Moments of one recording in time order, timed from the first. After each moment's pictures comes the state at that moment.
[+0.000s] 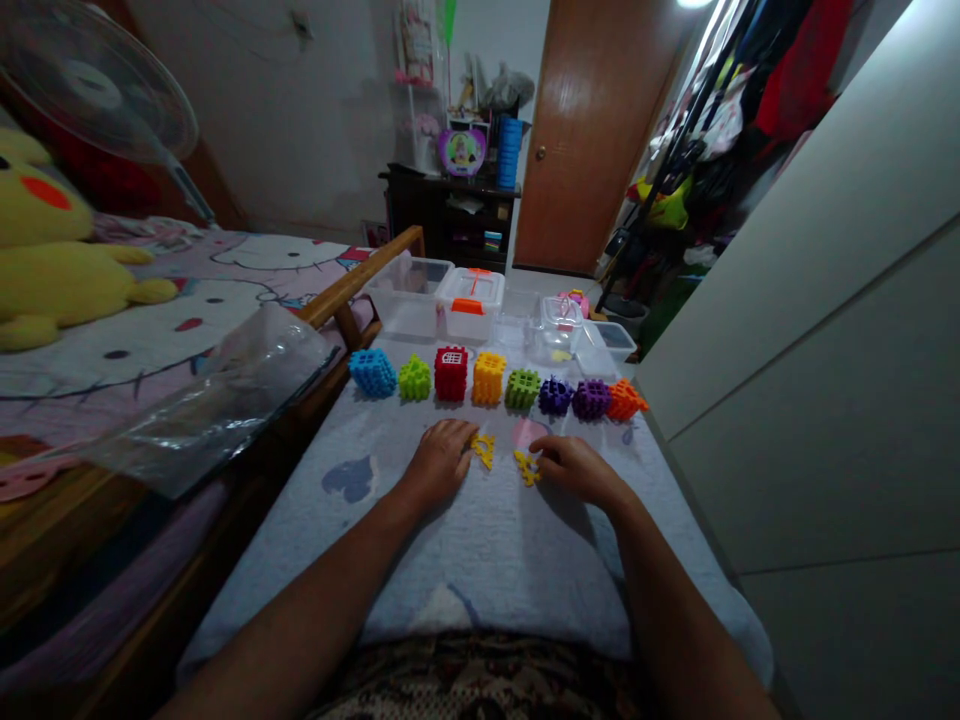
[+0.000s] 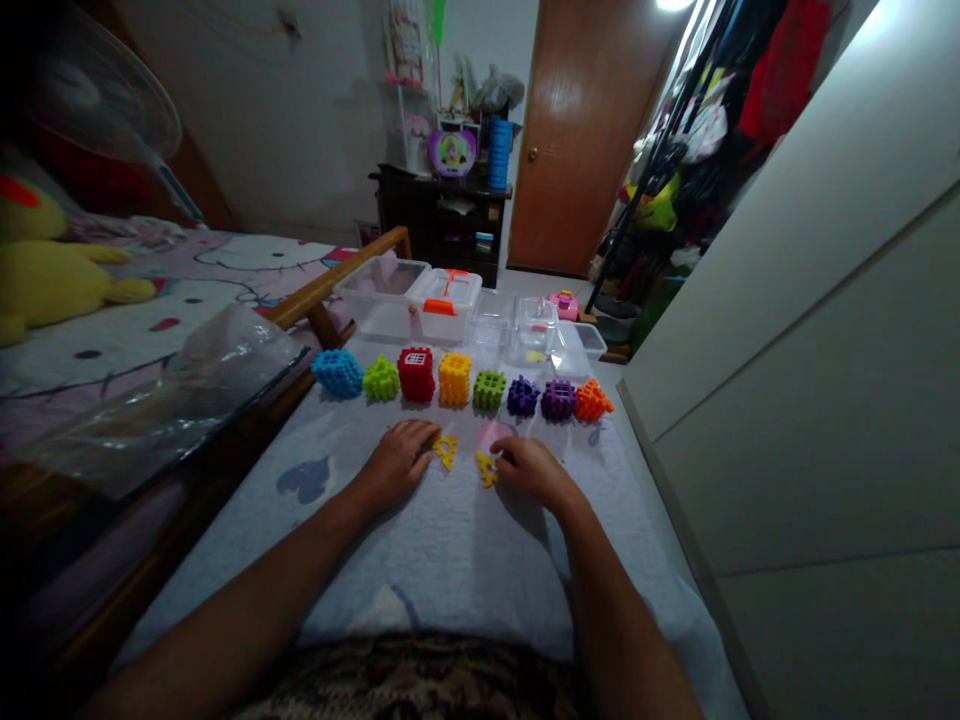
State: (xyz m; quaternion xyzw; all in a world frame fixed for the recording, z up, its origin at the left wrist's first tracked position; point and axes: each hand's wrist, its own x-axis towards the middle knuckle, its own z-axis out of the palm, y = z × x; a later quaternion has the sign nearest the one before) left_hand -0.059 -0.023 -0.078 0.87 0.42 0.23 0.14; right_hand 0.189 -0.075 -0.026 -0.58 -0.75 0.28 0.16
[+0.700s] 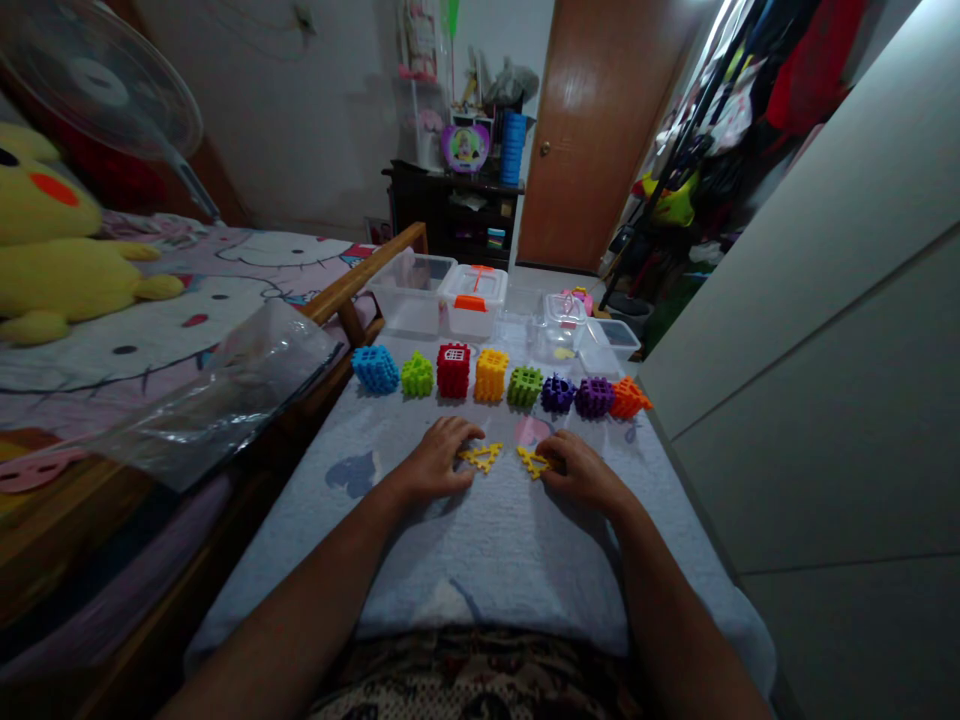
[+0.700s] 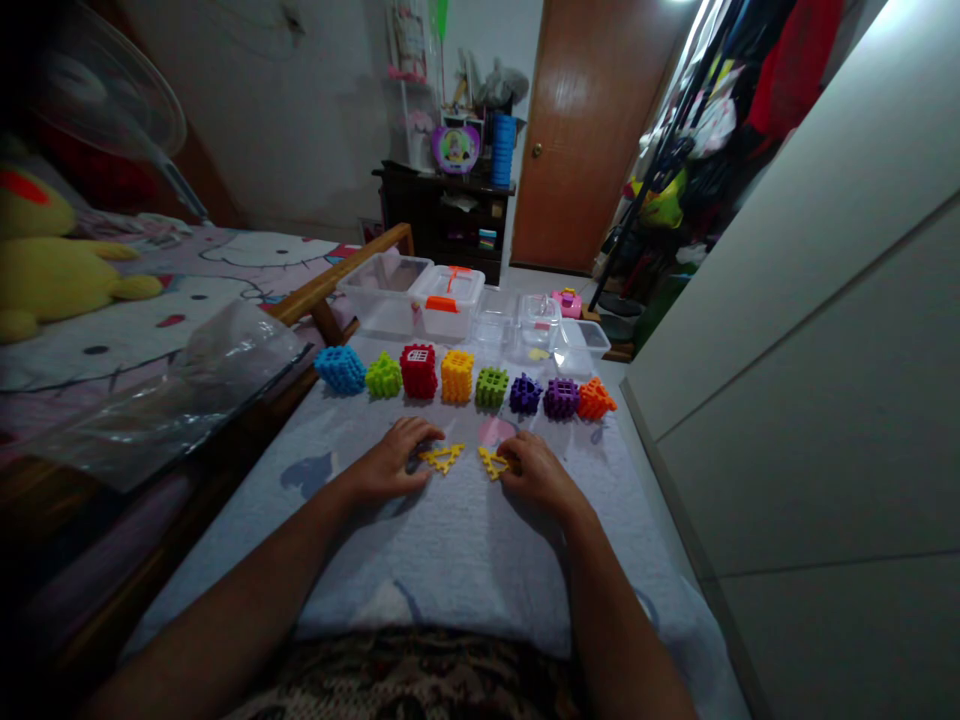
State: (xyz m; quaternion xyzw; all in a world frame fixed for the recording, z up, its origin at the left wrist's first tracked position) left_hand -0.073 -0.023 -0.053 0.89 0.35 0.20 0.23; right_hand 0.196 -0.085 -0.041 -0.58 -0.77 0.22 0.18
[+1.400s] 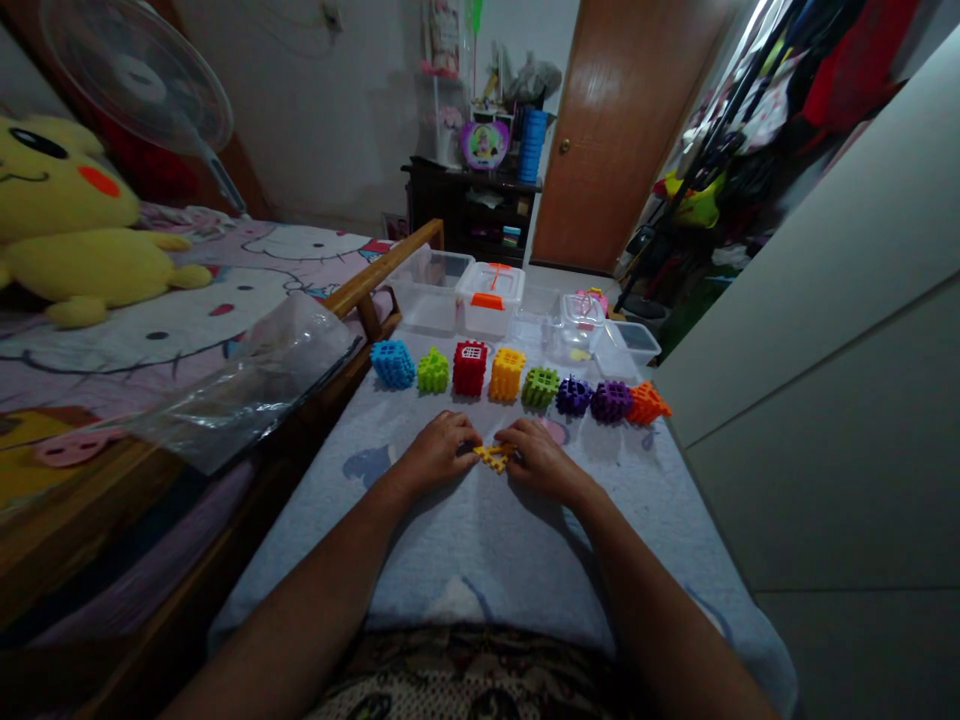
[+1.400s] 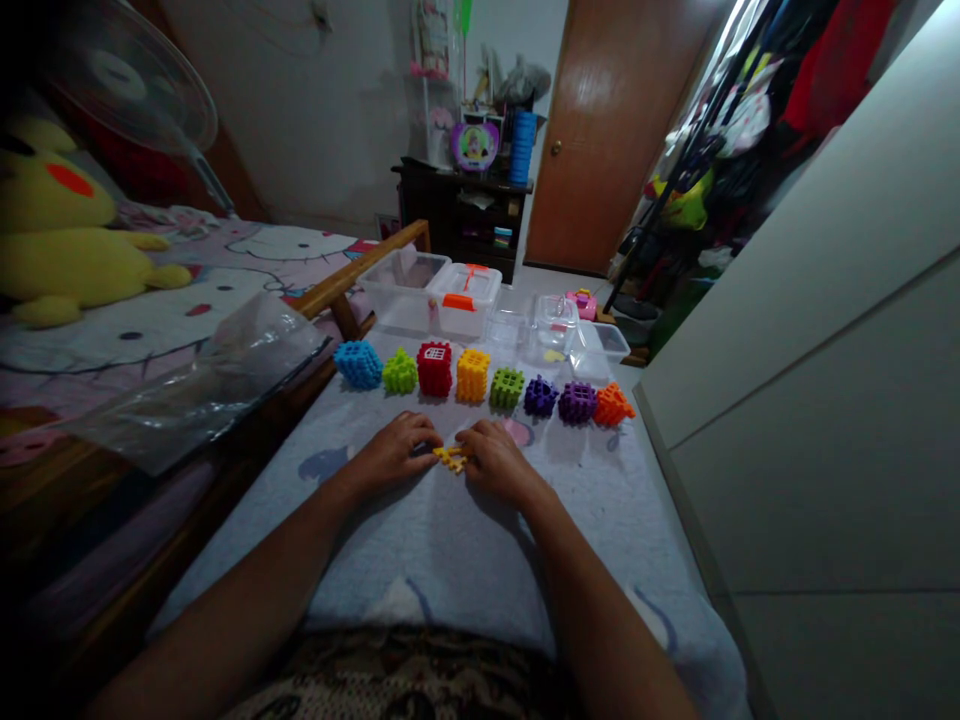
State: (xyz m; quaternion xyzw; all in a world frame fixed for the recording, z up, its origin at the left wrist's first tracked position) left_hand -0.086 -0.016 -0.052 0.88 0.39 0.19 0.20; right_hand 0.132 -0.051 -0.052 -0.48 -0.84 0.17 0.19
